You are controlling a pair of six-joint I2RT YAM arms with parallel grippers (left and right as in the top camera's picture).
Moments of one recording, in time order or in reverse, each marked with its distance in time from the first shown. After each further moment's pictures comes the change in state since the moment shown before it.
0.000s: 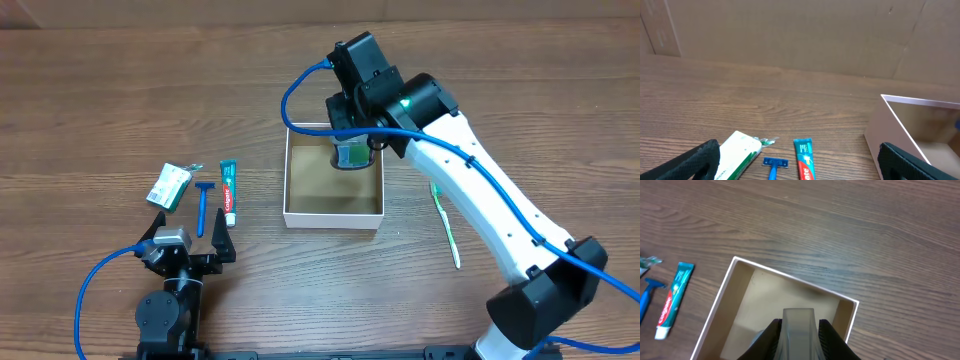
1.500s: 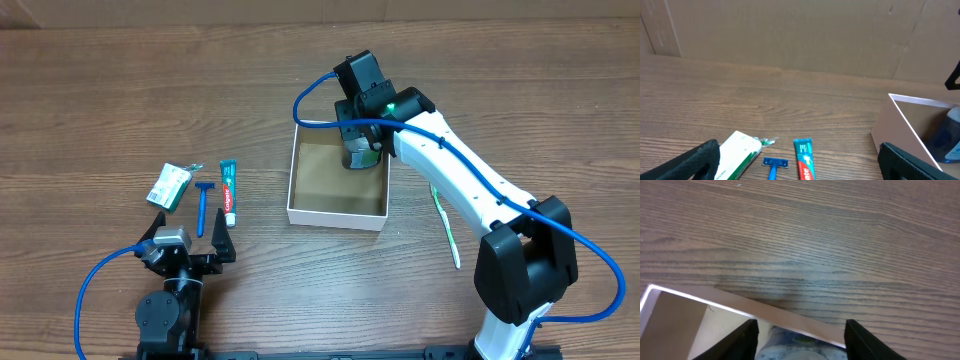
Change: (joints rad) left arm 0.000 0.000 0.000 0.000 0.000 0.000; right arm -0.070 0.105 -0.214 0.283 0.056 0.007
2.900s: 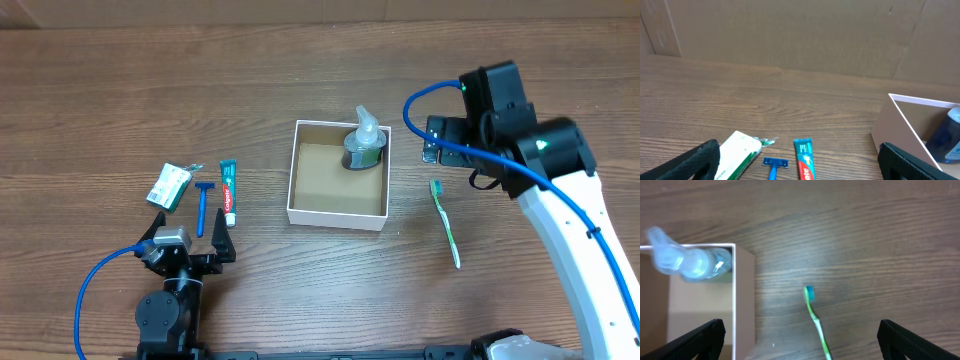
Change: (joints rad) left arm 0.000 0.000 0.000 0.000 0.000 0.000; right arm -0.246 -0.522 -0.159 -0.421 -0.021 0.116
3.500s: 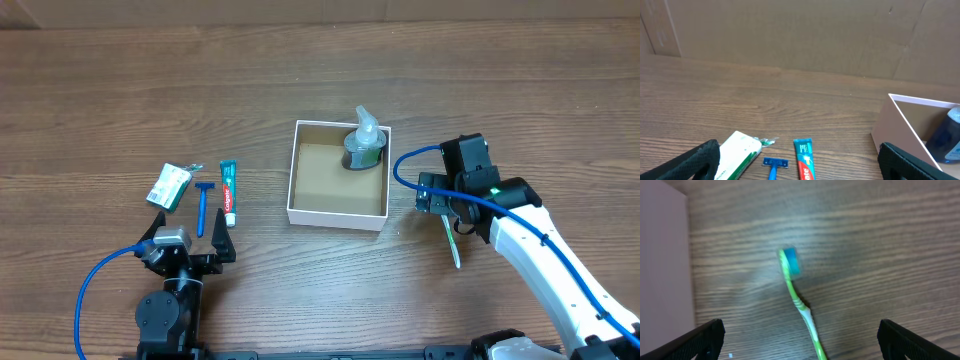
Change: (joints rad) left arm 0.000 0.000 0.000 0.000 0.000 0.000; right arm -0.019 -0.045 -0.583 0.426 0.001 0.012
